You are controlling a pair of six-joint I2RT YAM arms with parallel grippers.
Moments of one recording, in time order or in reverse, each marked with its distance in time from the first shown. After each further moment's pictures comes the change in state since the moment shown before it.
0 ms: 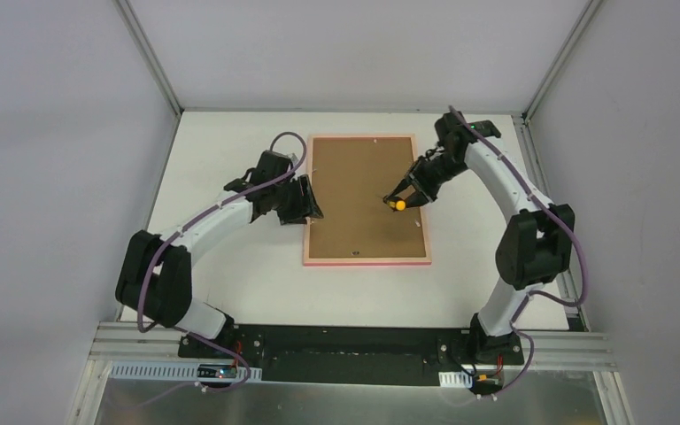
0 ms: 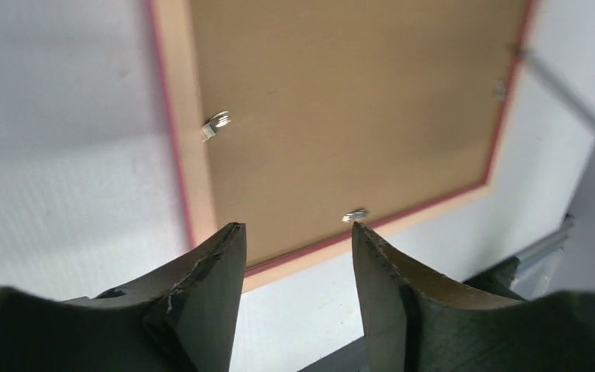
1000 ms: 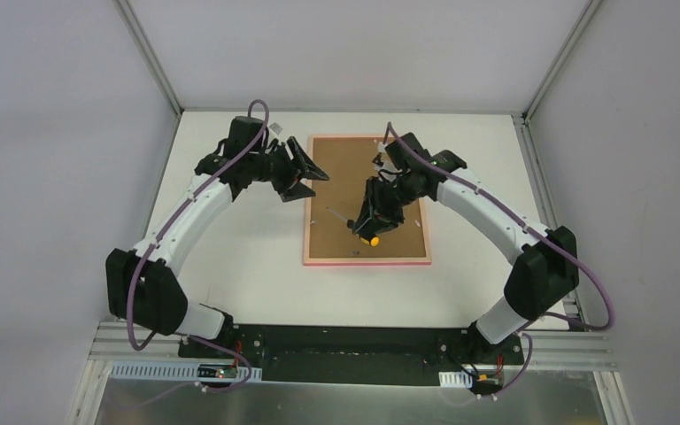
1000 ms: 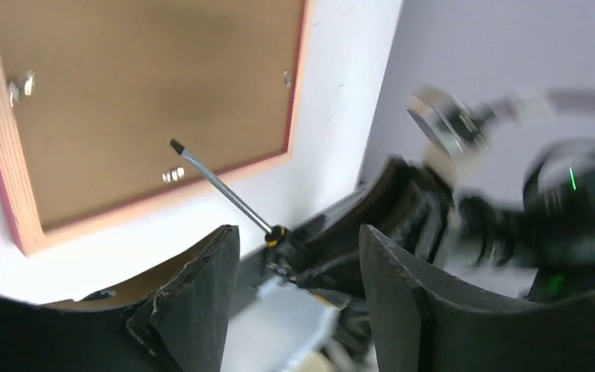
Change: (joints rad) left arm 0.081 -0.126 0.271 -0.068 0.311 -0.206; right arm 0.336 -0.117 -0.162 0.280 0.019 -0.214
